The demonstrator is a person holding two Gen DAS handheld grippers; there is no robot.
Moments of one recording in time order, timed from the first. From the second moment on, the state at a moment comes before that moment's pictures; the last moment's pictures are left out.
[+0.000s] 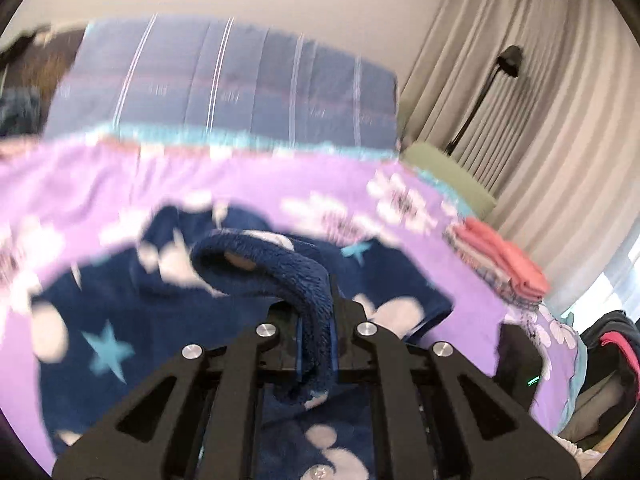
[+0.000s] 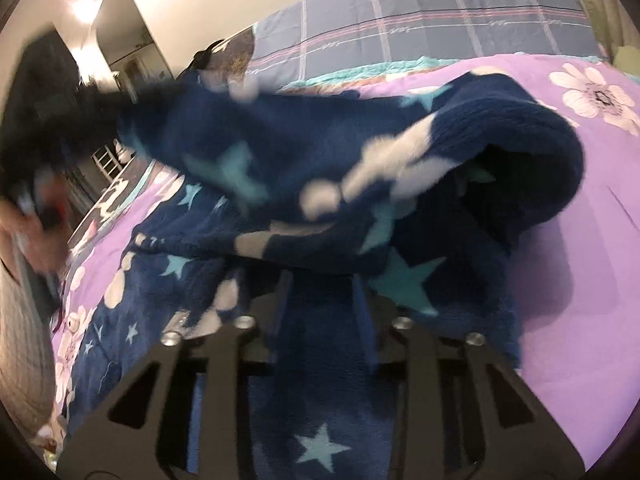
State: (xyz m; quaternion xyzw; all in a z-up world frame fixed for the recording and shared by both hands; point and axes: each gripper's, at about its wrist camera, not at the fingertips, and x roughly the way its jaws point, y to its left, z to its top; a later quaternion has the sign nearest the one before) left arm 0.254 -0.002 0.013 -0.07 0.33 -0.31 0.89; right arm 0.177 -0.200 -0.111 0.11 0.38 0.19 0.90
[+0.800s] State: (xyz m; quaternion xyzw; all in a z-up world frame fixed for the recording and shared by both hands) left arm 0.276 0.158 -0.106 -0.01 0.45 -0.06 0.89; right arm 0.195 -0.180 -0.118 0.04 0.43 0.09 0.90
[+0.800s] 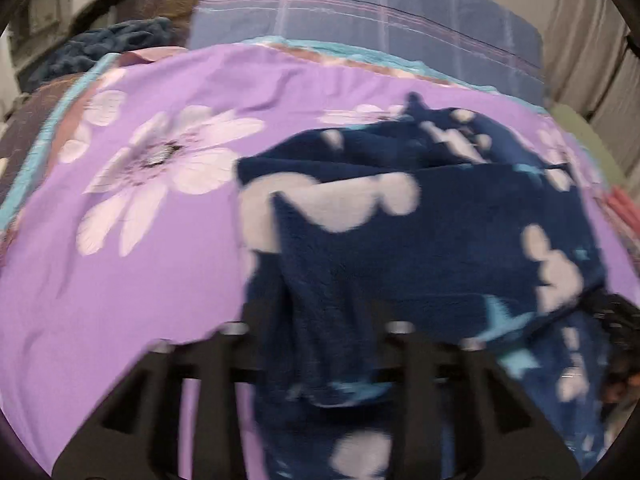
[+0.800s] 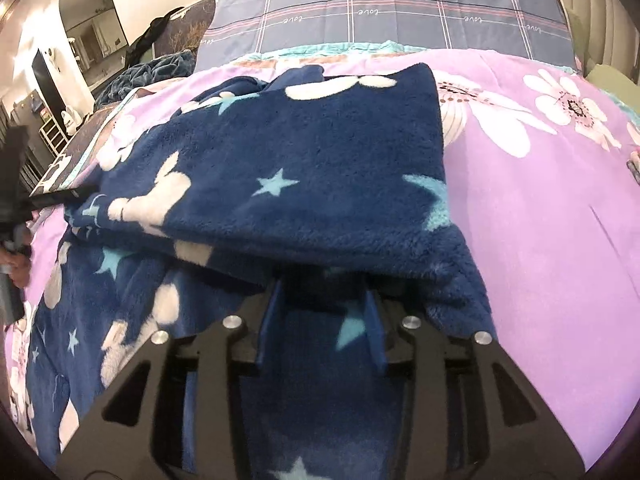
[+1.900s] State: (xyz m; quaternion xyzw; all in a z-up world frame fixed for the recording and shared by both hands) left arm 0.336 0.060 -0.056 -0.01 0.37 -0.16 0.92; right arm 0.281 -0.187 -0.043 0.05 0.40 0.07 0.91
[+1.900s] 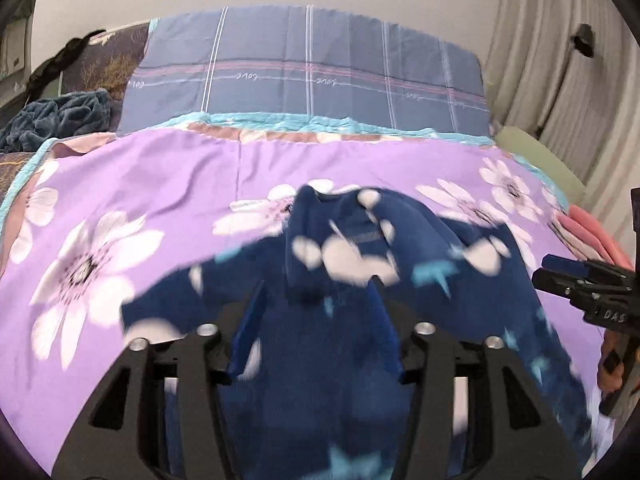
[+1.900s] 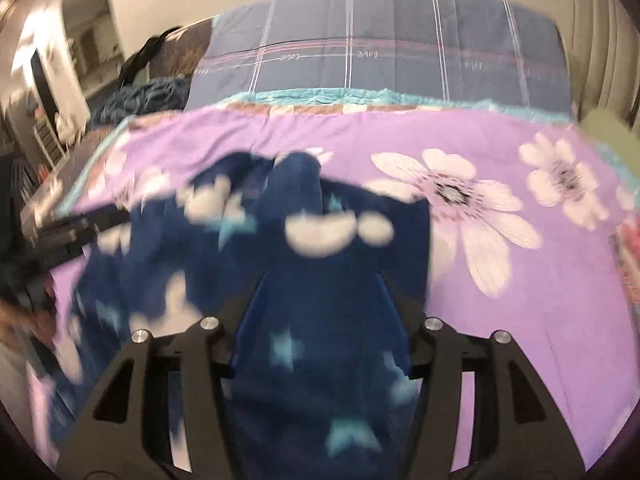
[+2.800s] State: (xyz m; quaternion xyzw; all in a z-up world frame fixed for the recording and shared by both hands) left arm 0.387 0.018 -0.130 0.06 0.43 -0.12 0.89; right arm 0.361 -0.156 -0.101 0.05 0.44 0.05 0.89
